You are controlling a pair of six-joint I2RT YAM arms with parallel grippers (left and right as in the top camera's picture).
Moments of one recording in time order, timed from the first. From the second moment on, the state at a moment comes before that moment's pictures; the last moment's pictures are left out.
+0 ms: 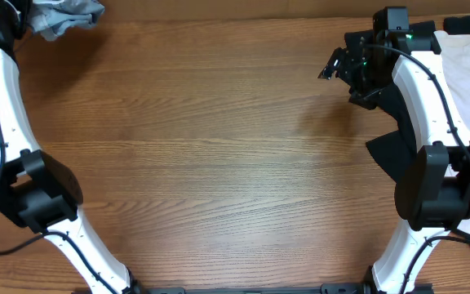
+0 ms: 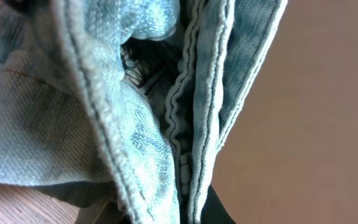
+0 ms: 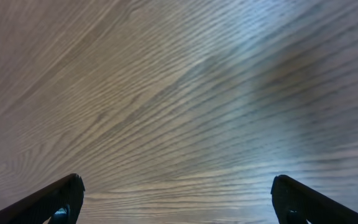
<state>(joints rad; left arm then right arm) 0.40 2.22 2.27 -0.53 0.27 -0.94 -0.01 2.06 1.86 -1.11 -0.32 0.52</state>
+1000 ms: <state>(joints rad) 0.46 2.44 2.29 -1.38 0.06 -0.55 -0.01 2.06 1.86 -1.13 -0.27 0.51</state>
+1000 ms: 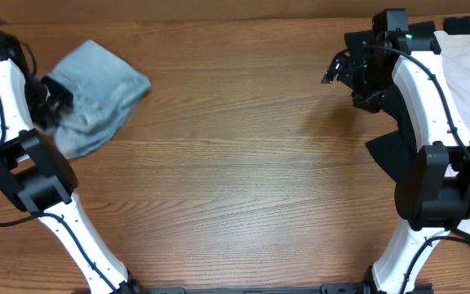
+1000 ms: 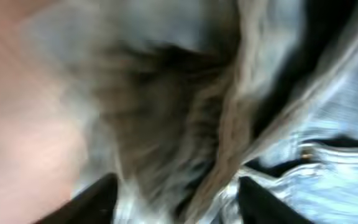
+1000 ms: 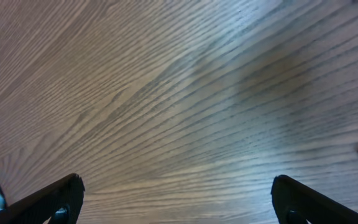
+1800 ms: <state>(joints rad) 0.34 2.43 2.66 -1.49 0.12 0.07 -0.01 2.06 1.86 -1.13 -0.28 0.51</state>
